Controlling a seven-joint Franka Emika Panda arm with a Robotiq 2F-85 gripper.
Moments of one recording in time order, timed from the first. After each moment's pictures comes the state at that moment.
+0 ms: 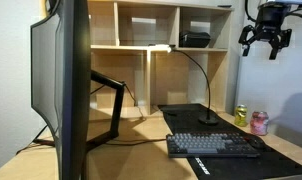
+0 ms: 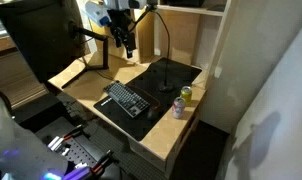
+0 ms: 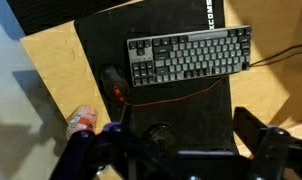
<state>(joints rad) -0.07 -0.41 -0.13 -2.27 0.08 1.92 0.06</state>
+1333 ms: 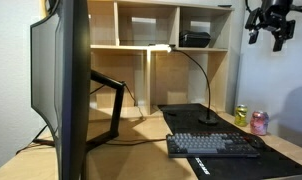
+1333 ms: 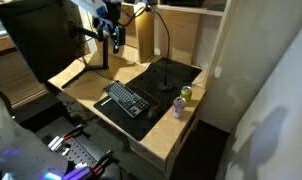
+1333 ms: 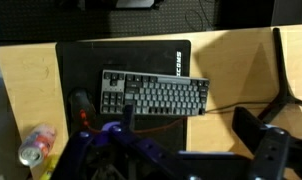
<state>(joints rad) -0.06 -0.43 -0.14 -2.17 0.17 1.64 -0.17</state>
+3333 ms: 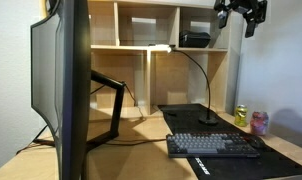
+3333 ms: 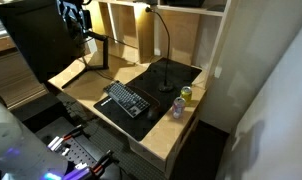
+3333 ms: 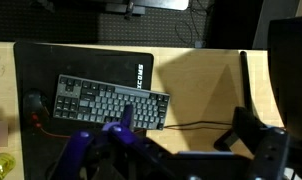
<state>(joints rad) 0.07 -0.53 0.04 -2.19 0.23 1.61 0.01</state>
